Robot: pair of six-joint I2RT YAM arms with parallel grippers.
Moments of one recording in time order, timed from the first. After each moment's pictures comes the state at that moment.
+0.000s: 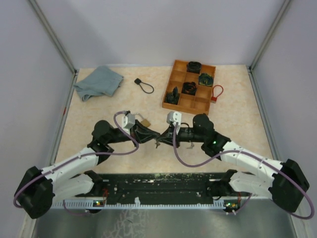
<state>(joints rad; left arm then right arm) -0.69 1.02 0.45 0.78 0.79 -0.24 0.80 1.05 0.62 0.24 -0.64 -0.04</state>
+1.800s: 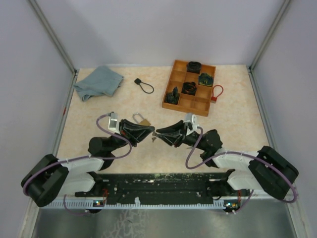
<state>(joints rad) -0.71 1.17 0.23 1.53 0.45 -0.69 0.80 1.21 0.30 1.33 -0.49 0.32</state>
